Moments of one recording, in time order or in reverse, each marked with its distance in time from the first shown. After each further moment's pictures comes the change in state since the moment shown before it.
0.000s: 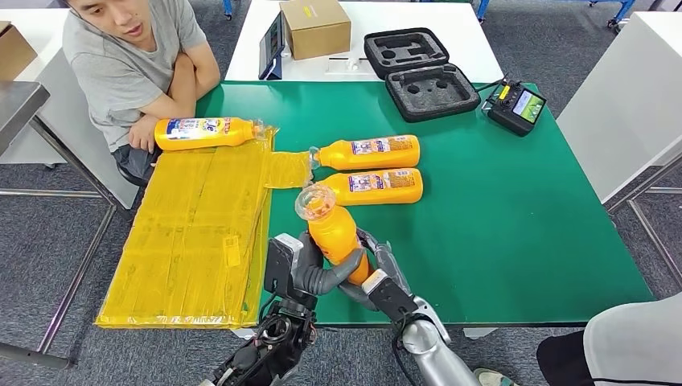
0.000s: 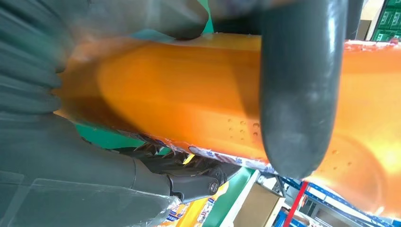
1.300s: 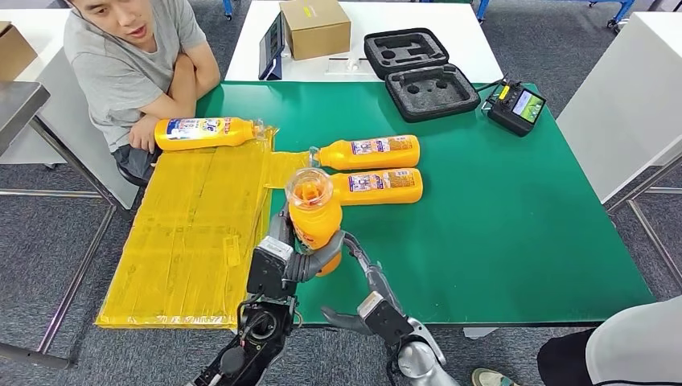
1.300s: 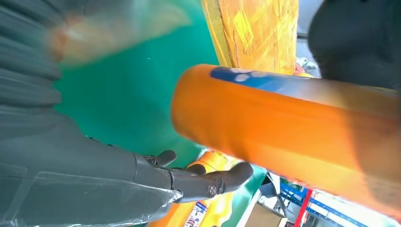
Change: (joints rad) left arm 0.054 0.034 0.098 -0.215 -0.341 0.170 -0.006; right arm 0.111 0.015 -0.003 -0.087 -0.016 0.022 0.000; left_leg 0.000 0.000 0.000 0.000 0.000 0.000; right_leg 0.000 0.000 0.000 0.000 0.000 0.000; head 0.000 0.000
